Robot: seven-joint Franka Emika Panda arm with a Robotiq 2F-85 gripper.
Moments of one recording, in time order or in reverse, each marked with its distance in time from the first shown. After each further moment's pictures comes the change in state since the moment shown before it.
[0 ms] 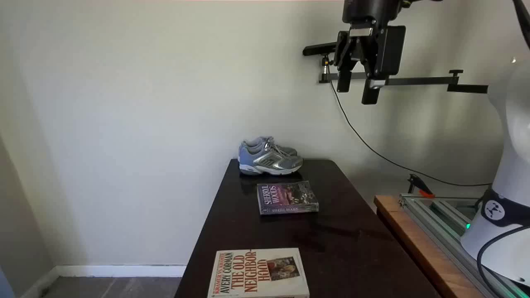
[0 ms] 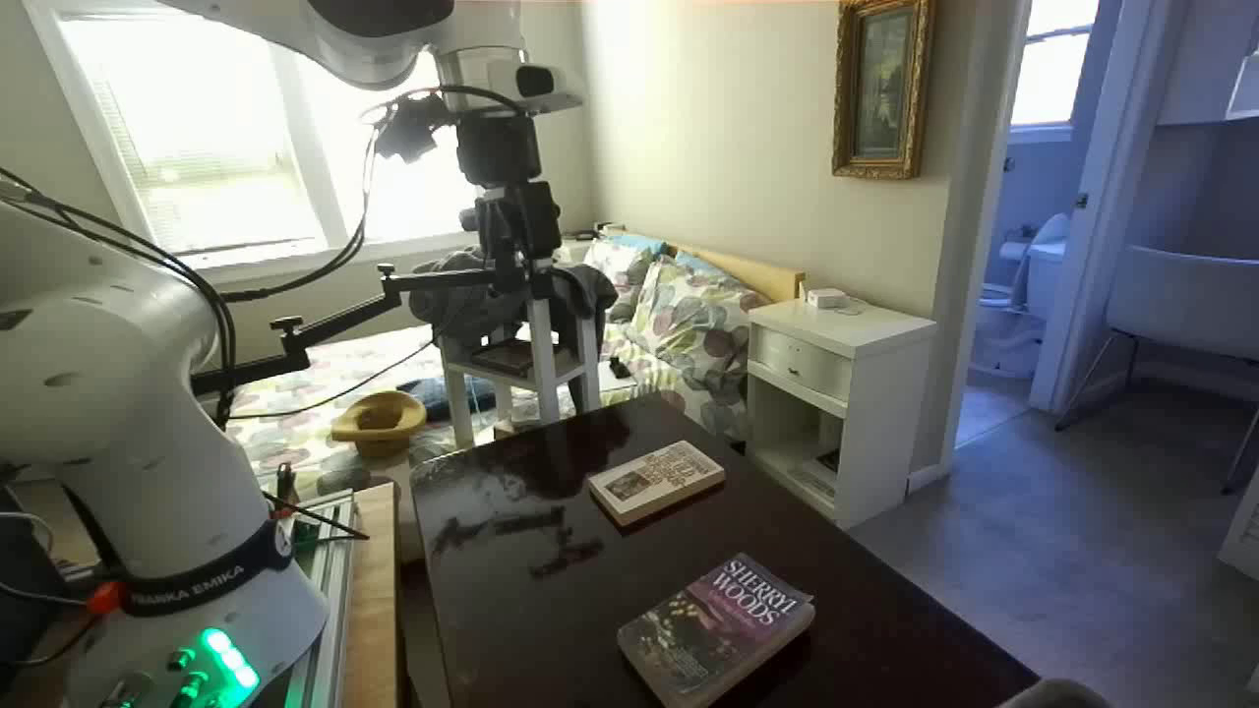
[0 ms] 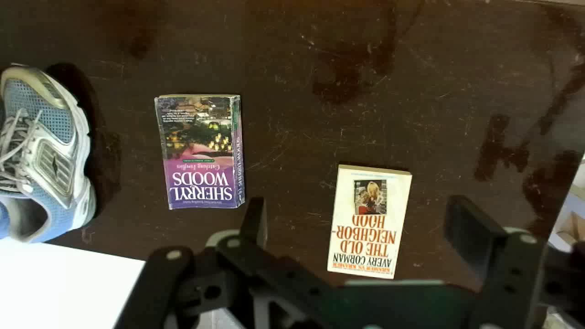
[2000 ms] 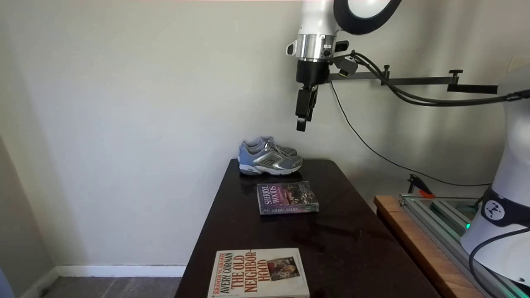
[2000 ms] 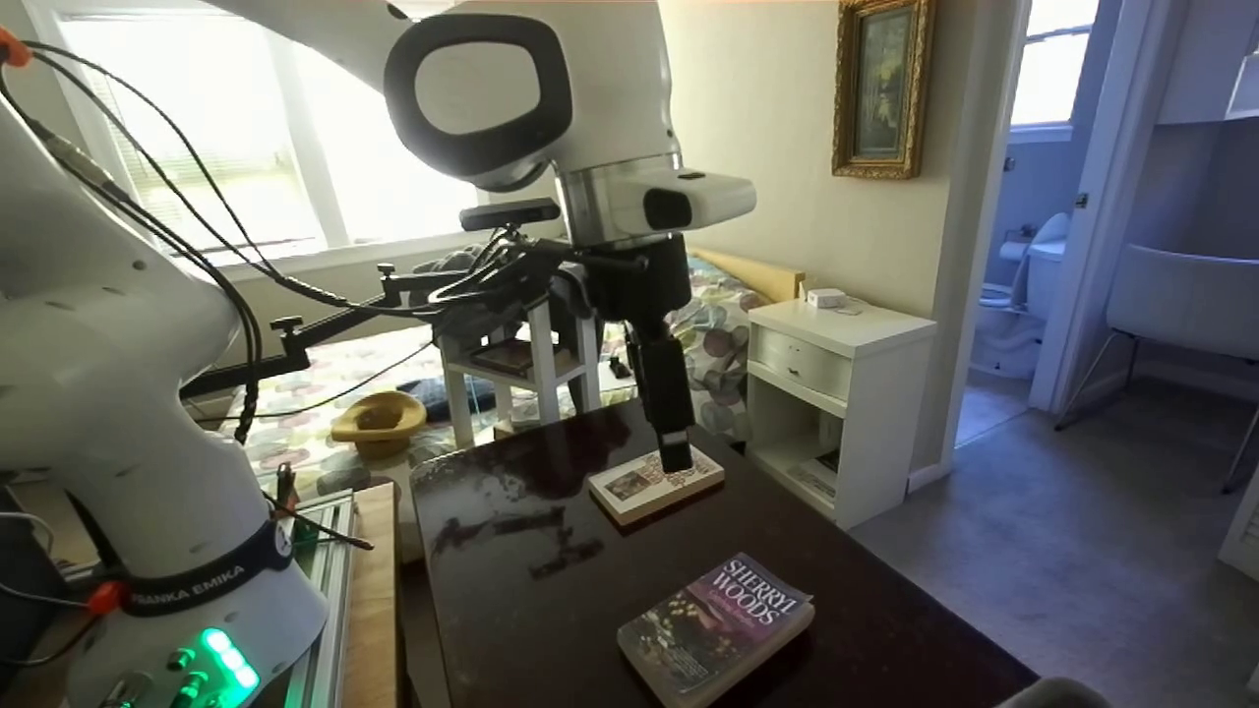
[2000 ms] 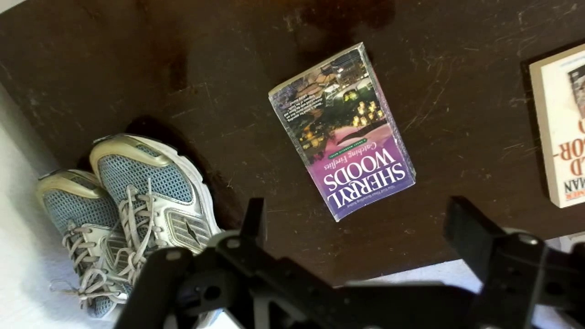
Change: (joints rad) arm -0.235 0.372 -0.249 0.033 -0.088 0.446 0.104
